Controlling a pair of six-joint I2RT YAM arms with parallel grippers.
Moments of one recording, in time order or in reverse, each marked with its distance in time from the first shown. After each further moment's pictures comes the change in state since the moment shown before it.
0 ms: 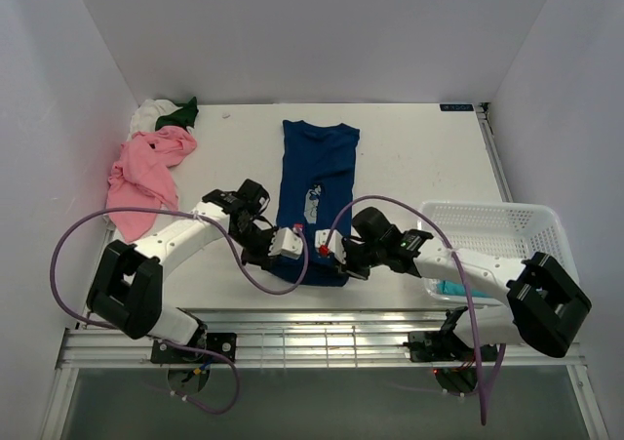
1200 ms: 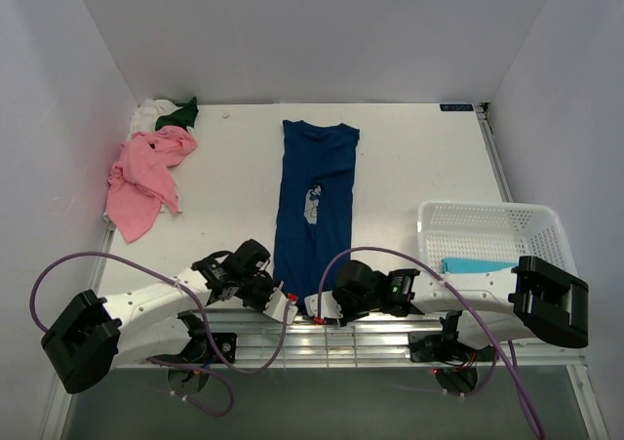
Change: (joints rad) left arm -0.307 -0.408 -0.549 0.454 -0.085 -0.014; right arm 0.390 -0.031 -0.163 0.063 0.278 -0.131
